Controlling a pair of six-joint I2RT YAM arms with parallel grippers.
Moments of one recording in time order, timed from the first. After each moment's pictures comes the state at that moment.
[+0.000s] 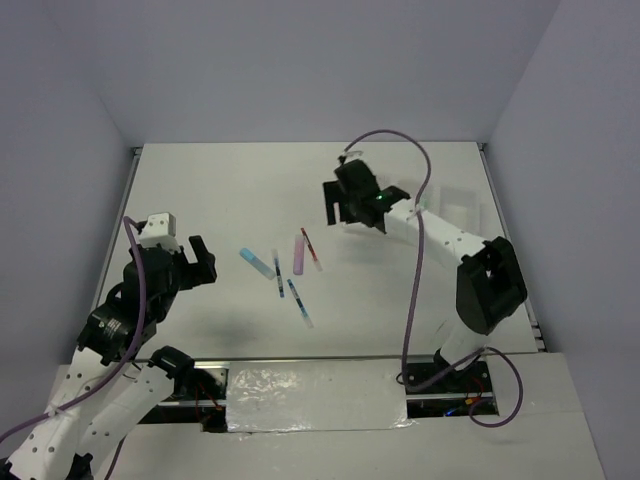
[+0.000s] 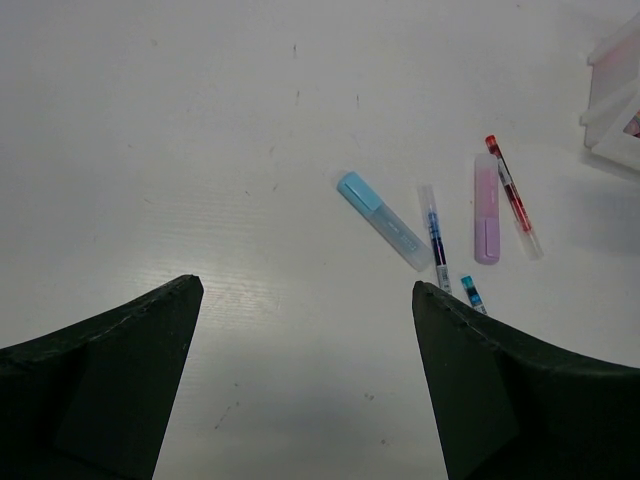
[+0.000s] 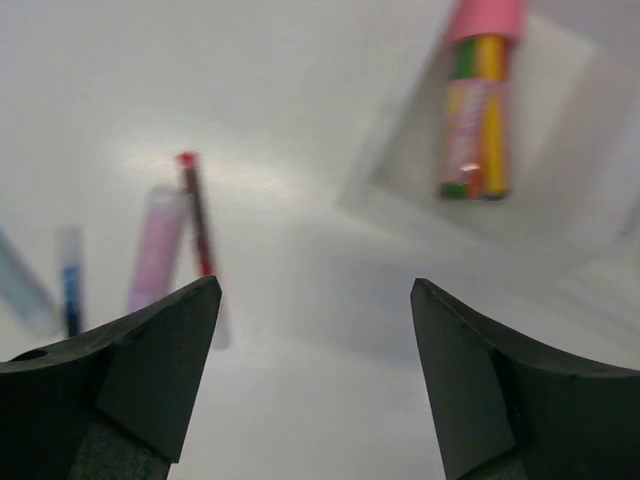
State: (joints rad) left arm -0.43 0.54 0.80 -0.74 -0.39 -0.40; right arm 0.54 1.69 1.35 -0.46 0.27 0.31
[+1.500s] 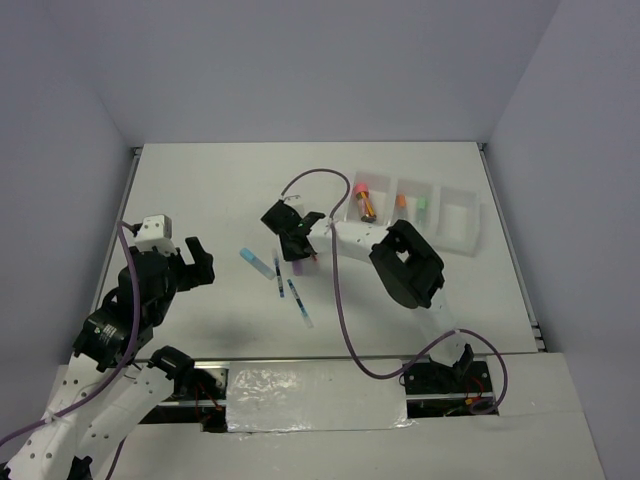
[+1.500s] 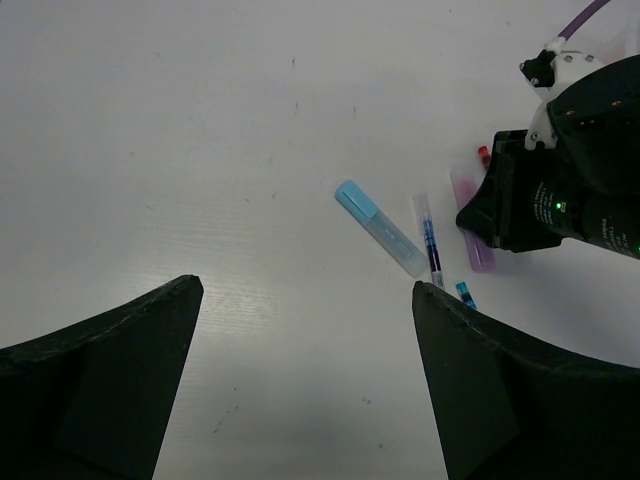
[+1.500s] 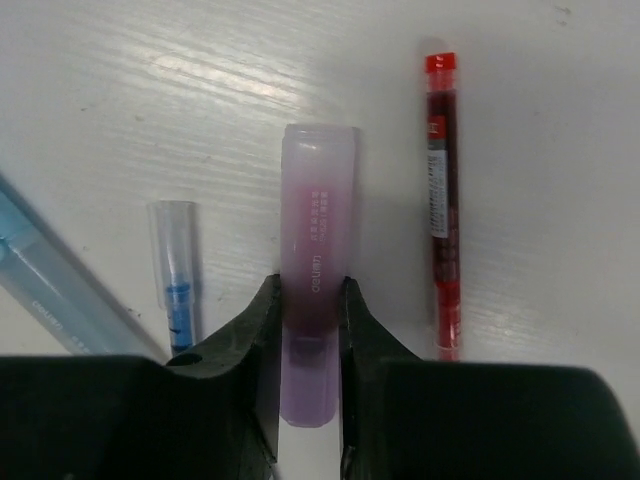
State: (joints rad) left arm -0.44 0.51 0.80 -0.74 -0.40 -0.40; right arm 0.88 2.15 1.59 -0.51 0.33 0.59
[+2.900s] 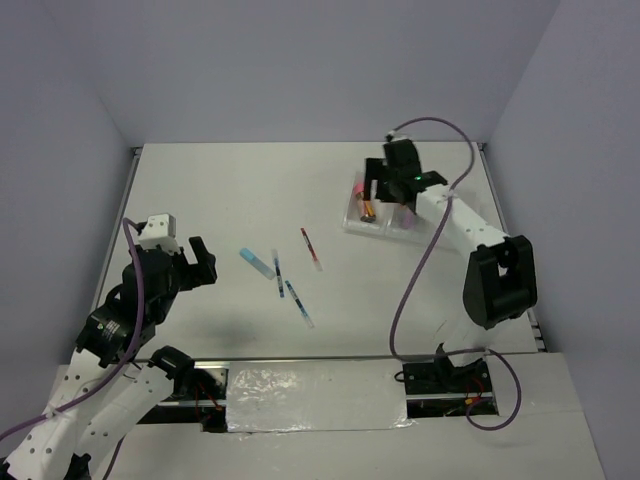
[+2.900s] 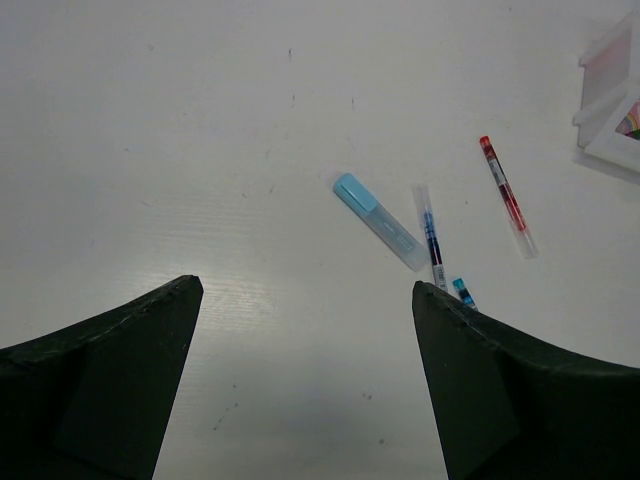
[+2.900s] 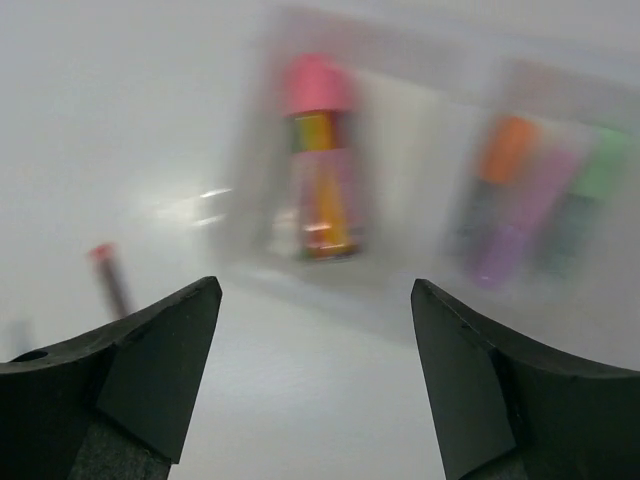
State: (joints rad) left arm -0.45 0.53 0.80 -0.74 -0.40 -0.40; right arm 0.26 1.69 1.36 -0.45 0.16 0.31
